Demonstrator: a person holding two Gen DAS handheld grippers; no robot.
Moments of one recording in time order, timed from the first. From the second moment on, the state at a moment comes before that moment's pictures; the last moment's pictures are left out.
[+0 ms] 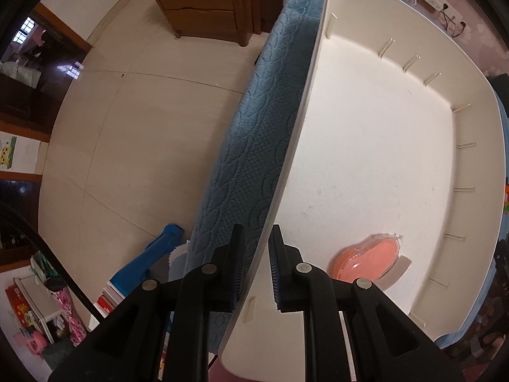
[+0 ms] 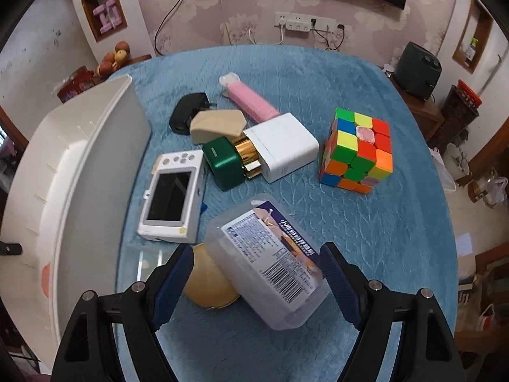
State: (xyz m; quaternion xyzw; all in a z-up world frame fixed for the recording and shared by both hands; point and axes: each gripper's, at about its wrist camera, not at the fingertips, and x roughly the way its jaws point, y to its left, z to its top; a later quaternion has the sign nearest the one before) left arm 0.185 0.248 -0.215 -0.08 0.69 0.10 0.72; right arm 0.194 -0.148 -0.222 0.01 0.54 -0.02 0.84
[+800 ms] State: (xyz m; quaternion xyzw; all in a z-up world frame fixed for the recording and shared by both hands) left arm 0.183 0.256 -0.216 -0.10 0.69 0.12 0.71; right arm 0.221 -0.165 -0.255 0.07 0.57 -0.01 0.82
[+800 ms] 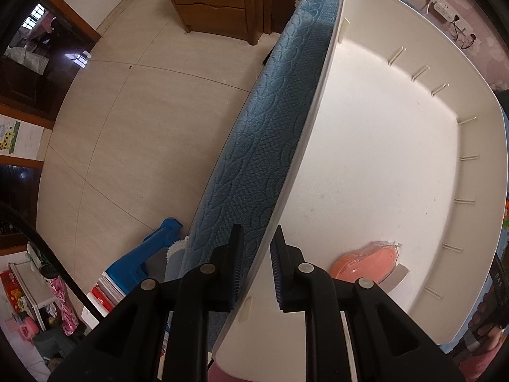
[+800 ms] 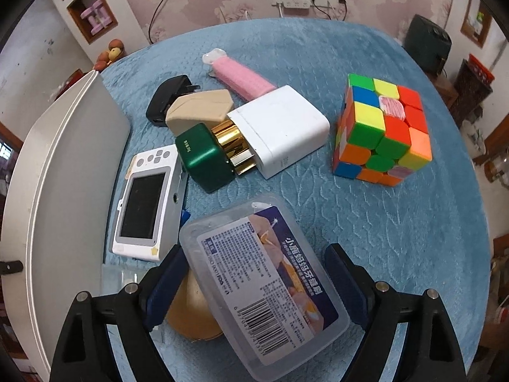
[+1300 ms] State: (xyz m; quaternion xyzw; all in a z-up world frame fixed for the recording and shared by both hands) left arm 0.187 0.252 -0.219 -0.07 0.70 0.09 0.71; right arm 0.198 -0.180 -0.250 0.16 0.59 -0.07 0.79
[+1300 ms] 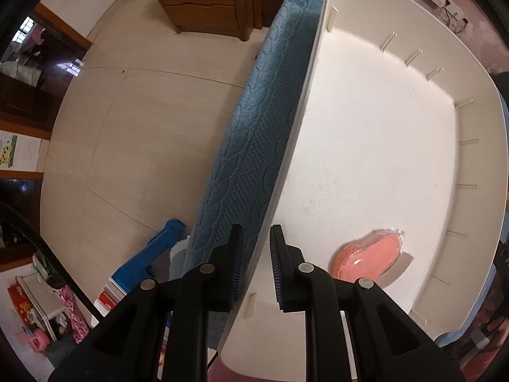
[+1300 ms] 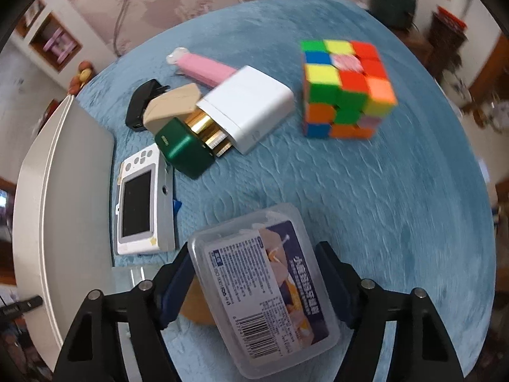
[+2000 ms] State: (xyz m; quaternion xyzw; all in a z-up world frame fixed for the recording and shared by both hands) left arm 0.185 0.231 -0.231 0.00 0.71 0.03 0.70; right arm 0.091 -0.150 -0.235 0.29 0.60 -0.11 0.73
